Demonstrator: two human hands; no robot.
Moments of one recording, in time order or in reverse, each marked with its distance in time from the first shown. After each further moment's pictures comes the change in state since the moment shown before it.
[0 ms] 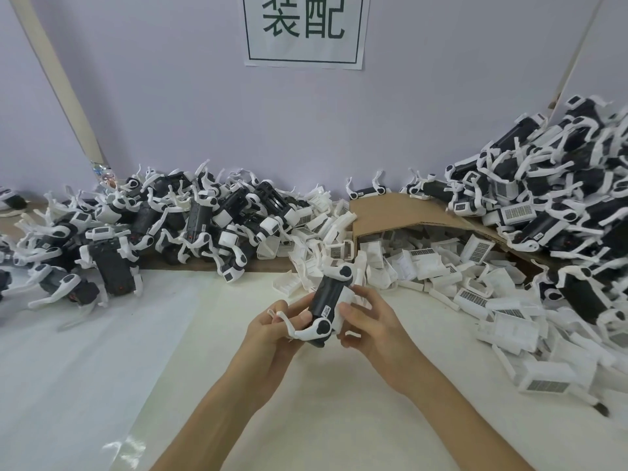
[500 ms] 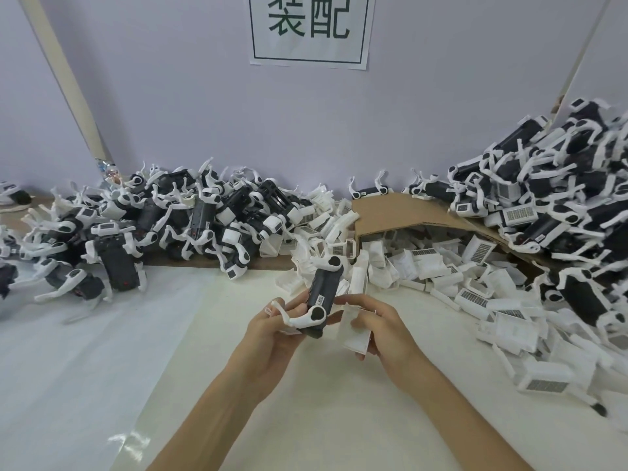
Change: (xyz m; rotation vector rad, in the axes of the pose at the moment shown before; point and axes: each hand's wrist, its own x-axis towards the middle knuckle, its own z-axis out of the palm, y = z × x) left_hand 0.002 0.002 0.000 -0.154 0.028 -0.010; right_hand 0.002 0.000 -0.005 -0.308 0.069 0.064
